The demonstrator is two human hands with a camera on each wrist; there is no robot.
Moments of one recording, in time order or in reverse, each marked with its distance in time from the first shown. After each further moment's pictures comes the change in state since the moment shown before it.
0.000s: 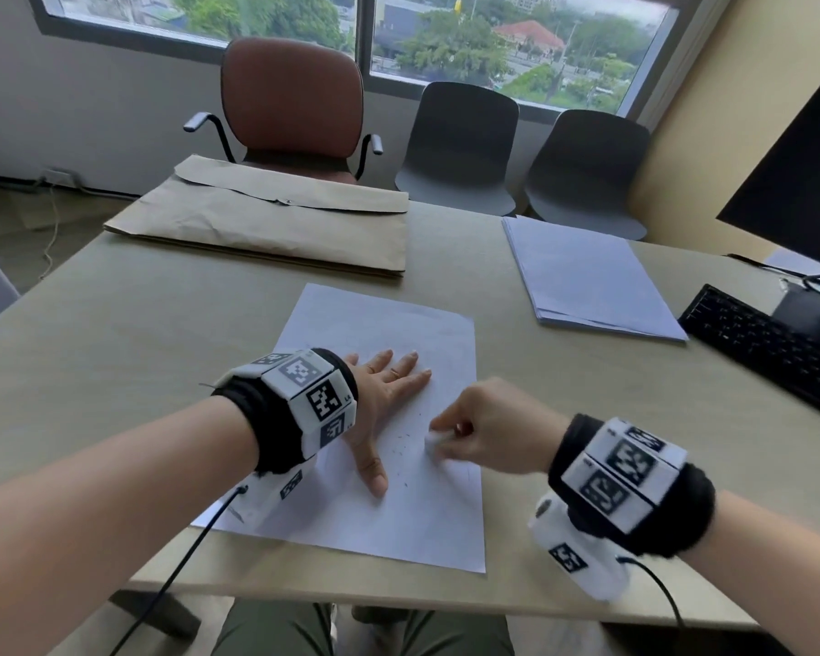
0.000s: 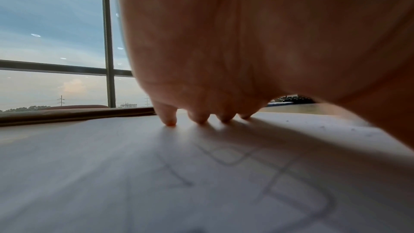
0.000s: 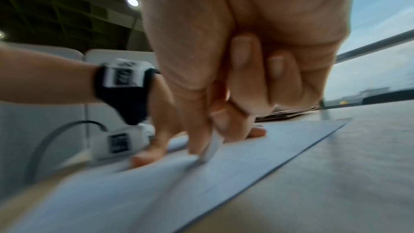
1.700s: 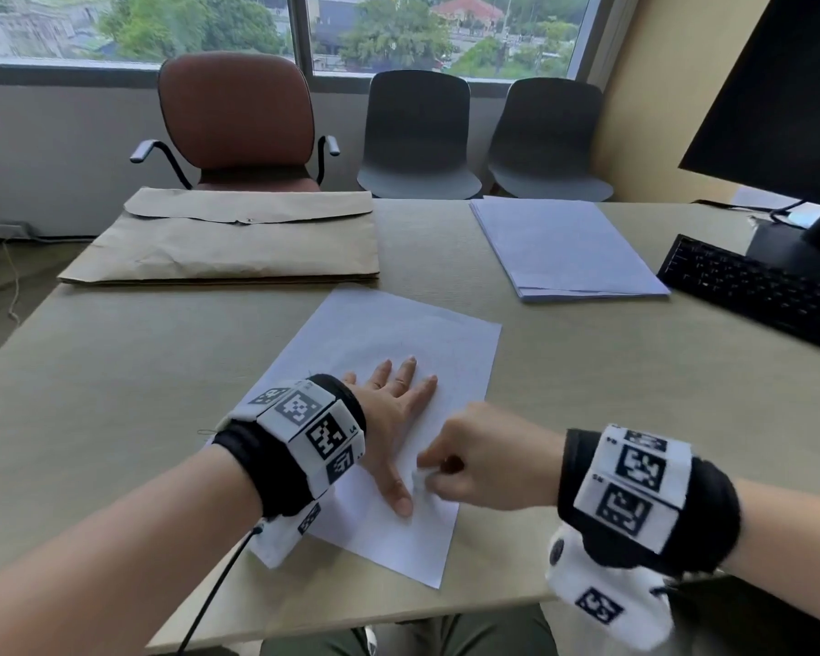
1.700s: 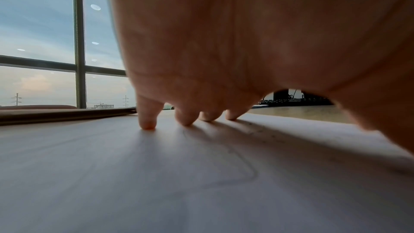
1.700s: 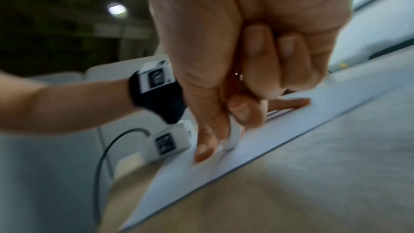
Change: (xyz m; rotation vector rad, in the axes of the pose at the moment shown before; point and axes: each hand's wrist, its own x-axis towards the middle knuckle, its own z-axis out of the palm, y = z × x) left_hand 0.009 0.012 0.001 0.054 -0.022 0.015; right_hand -0.010 -0.016 0.021 0.005 -0.028 -0.022
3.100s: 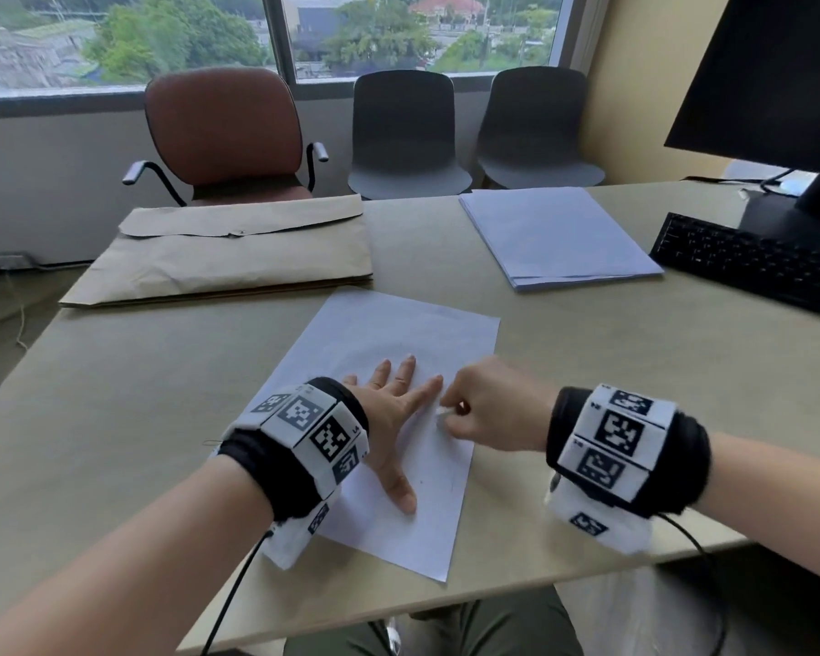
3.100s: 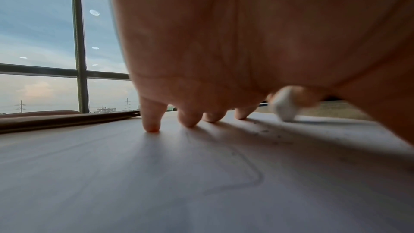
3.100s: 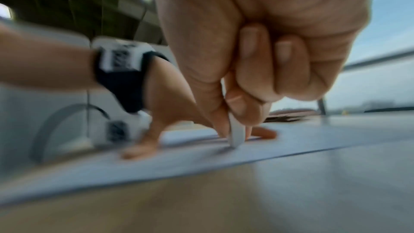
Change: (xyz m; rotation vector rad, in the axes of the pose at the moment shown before) left_hand -0.001 0.001 0.000 0.006 -0.020 0.012; right_hand 0.011 0.017 -0.014 0.012 0.169 0.180
